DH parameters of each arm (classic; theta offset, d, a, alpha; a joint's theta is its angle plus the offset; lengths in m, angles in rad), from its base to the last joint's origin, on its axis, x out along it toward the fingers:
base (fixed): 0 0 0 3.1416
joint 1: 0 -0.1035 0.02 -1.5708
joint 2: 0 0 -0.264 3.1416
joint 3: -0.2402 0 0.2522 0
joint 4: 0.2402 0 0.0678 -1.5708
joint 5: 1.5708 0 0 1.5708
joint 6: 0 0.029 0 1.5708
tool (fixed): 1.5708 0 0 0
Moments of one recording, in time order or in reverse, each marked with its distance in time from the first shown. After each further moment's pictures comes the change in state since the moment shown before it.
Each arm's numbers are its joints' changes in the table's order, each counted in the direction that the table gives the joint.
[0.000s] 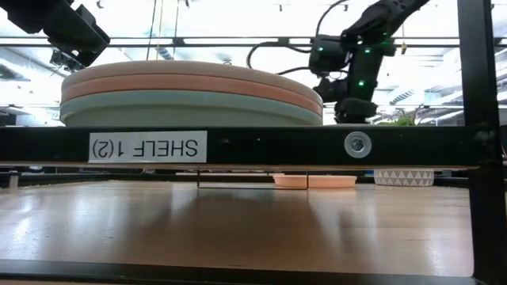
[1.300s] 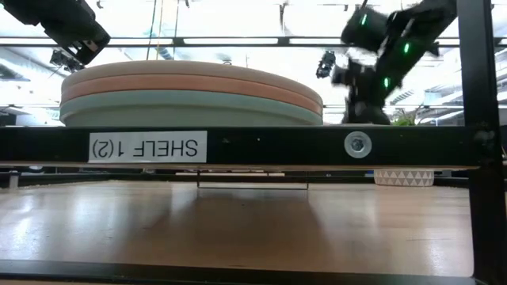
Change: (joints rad) left arm -0.001 0.000 0.000 -0.053 0.044 -0.046; right arm -0.159 0.268 0.340 -0.463 0.382 -0.189
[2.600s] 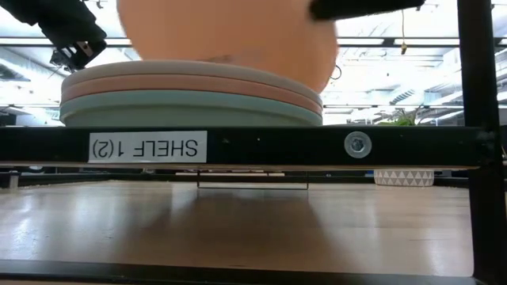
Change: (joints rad) left arm 0.000 0.000 0.000 0.001 -0.012 -0.124; right arm -0.717 -0.445 -0.457 -0.135 -0.459 -0.009
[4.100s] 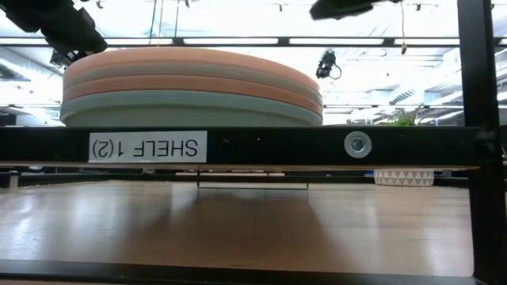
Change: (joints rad) left arm 0.005 0.000 0.000 0.053 -0.045 0.072; right arm -0.013 0.184 0.094 0.058 0.269 0.247
